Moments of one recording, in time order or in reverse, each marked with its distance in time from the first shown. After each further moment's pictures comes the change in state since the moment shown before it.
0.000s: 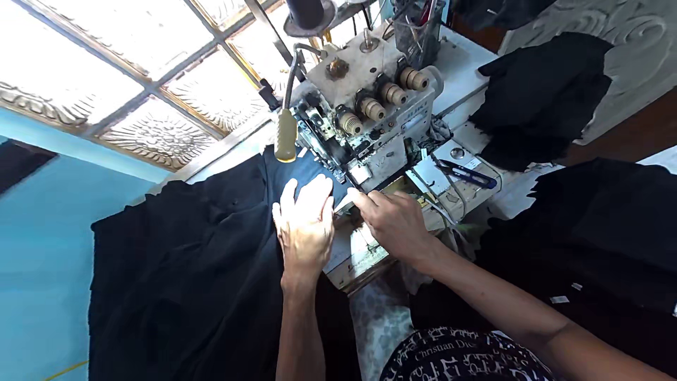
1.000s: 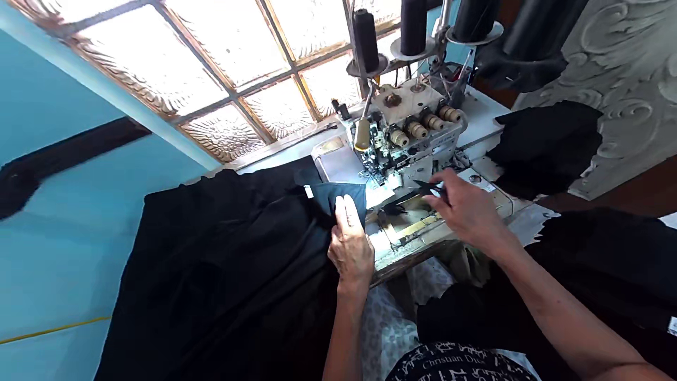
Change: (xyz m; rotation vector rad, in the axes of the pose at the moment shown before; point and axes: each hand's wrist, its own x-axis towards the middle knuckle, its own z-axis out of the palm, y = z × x) left_hand -0.046 0.036 0.020 0.175 0.071 -0.399; right_hand 0.006 0.034 -0.073 0.124 -0.333 0.308
